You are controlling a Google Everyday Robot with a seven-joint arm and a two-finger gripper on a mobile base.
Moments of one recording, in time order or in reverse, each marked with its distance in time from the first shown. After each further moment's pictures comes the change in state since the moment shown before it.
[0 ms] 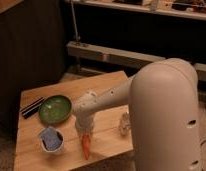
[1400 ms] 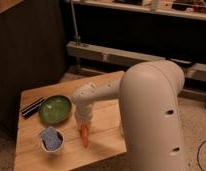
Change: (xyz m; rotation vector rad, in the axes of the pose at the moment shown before) arm 0.063 0.005 0.000 0.007 0.015 -0.010
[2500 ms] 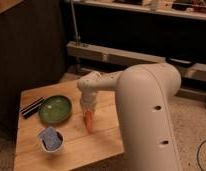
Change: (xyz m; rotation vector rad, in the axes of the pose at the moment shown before) arm 0.072 0.033 -0.018 -0.004 0.039 0.024
